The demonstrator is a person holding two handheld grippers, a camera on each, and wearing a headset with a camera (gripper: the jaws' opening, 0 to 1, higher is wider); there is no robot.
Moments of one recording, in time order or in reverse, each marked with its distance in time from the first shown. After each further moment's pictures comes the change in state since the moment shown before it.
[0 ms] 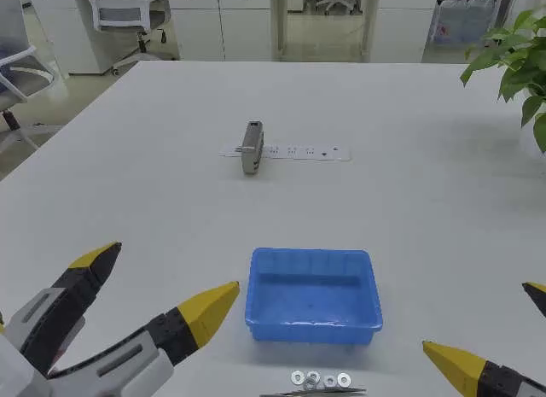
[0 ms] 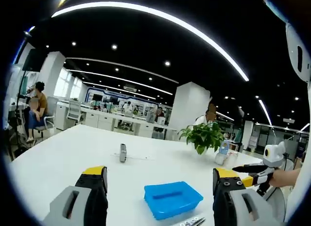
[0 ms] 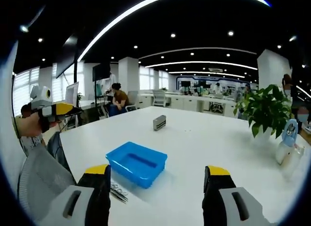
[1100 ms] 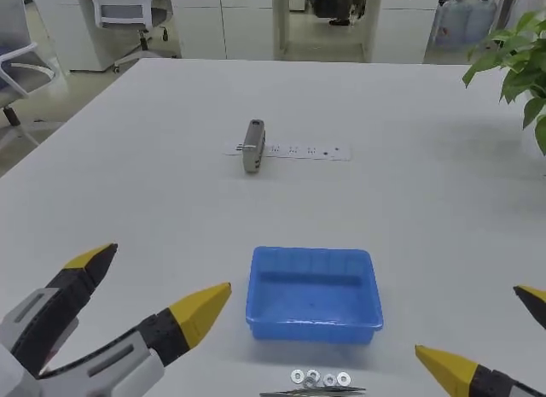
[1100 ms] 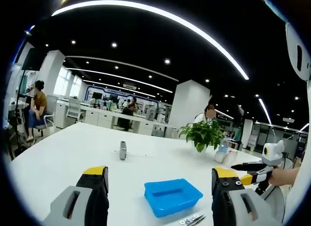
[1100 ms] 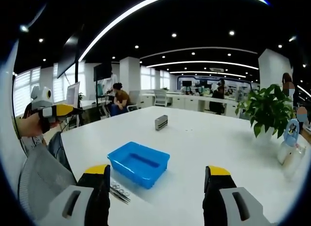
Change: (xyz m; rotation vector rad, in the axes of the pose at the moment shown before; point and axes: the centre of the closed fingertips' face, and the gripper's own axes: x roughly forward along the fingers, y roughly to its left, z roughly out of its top) left arm 0.000 0.002 -0.004 -0.011 0.008 0.006; right arm 0.001 -0.004 -0.006 -0.004 0.024 -0.016
